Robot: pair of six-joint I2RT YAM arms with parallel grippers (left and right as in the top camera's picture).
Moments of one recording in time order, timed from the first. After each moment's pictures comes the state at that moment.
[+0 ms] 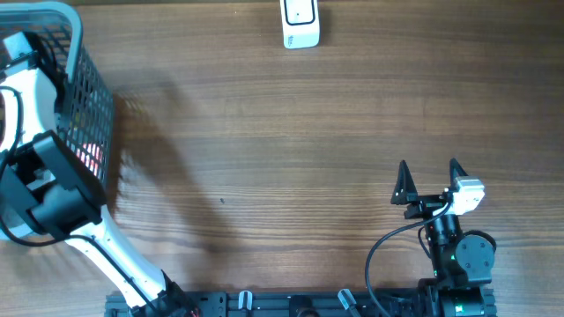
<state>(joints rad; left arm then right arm) 0.46 2.20 1.82 -0.88 -0.12 -0.65 0.05 0.02 0.02 -0.01 -0.03 0.14</state>
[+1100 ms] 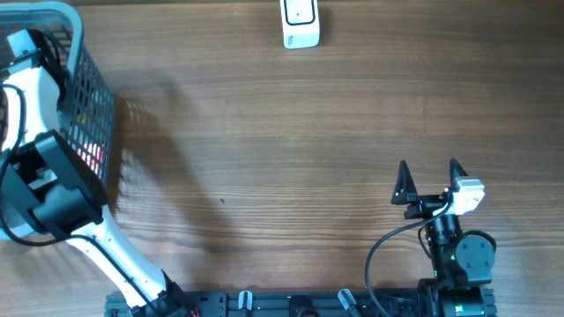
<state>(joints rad) 0.46 2.20 1.82 -0.88 -0.12 -0.65 0.05 0.02 0.02 -0.01 -0.03 0.14</state>
